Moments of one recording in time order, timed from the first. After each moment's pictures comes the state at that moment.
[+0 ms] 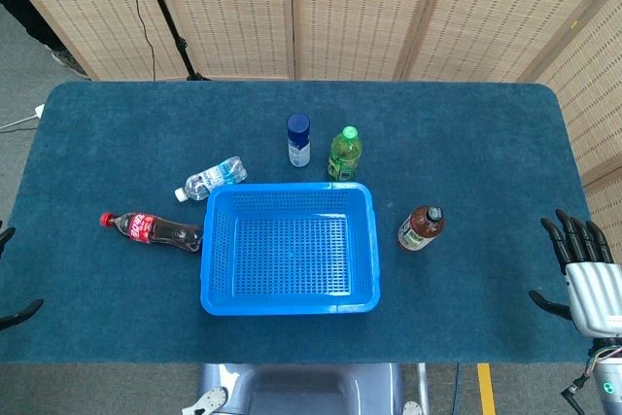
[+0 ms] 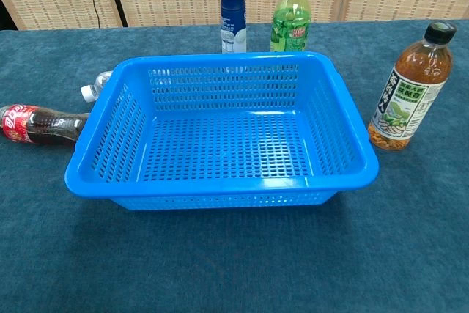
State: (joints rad) left arm 0.00 -1.06 -0.01 -1.59 1.57 1.61 -0.13; right arm 0.09 -1.02 0.07 -1.70 -1.52 1.50 -0.07
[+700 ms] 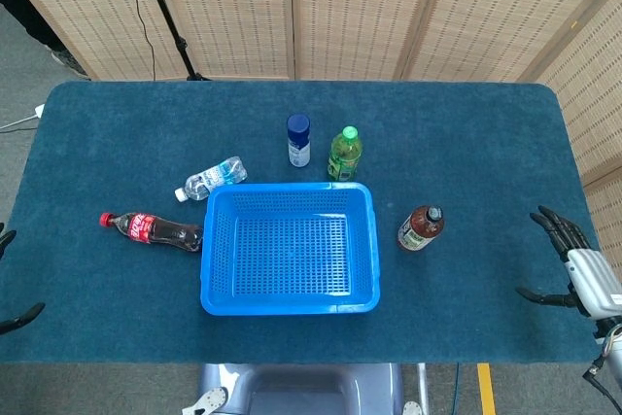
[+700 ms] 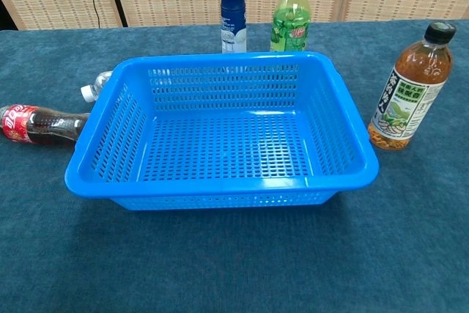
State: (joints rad) left arm 0.02 -1.04 0.00 -1.59 1.61 1.64 -0.18; right arm 0.21 -1.05 0.03 -1.37 -1.63 1.35 0.73
